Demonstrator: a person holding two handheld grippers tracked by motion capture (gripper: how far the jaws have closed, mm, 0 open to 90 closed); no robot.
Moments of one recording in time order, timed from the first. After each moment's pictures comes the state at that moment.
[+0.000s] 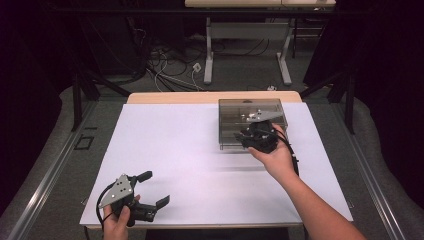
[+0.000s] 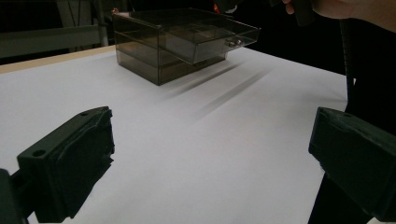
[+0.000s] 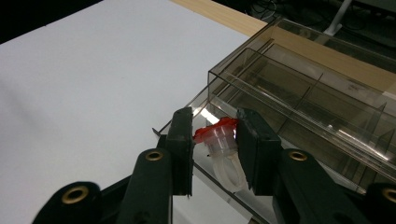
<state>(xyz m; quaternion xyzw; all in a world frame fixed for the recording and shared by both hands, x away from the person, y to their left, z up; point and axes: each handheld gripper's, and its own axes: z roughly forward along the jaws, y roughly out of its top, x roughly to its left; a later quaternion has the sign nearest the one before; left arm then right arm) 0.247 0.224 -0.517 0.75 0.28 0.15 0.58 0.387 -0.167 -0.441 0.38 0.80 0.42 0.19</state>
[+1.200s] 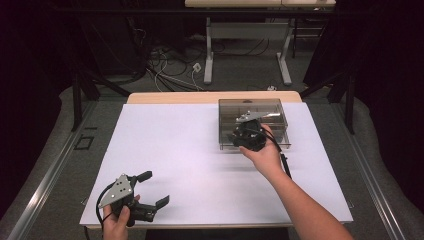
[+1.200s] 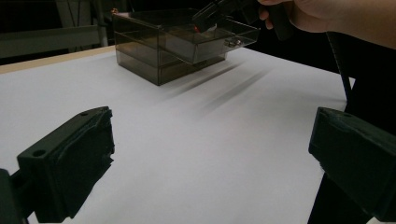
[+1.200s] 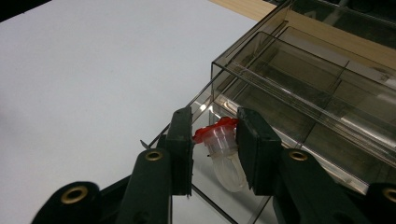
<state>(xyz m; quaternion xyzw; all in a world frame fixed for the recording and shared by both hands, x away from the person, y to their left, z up) 0.248 0.225 -0.517 0.75 0.28 0.15 0.58 0.408 -0.145 -0.465 0.40 0.81 0.40 0.18</state>
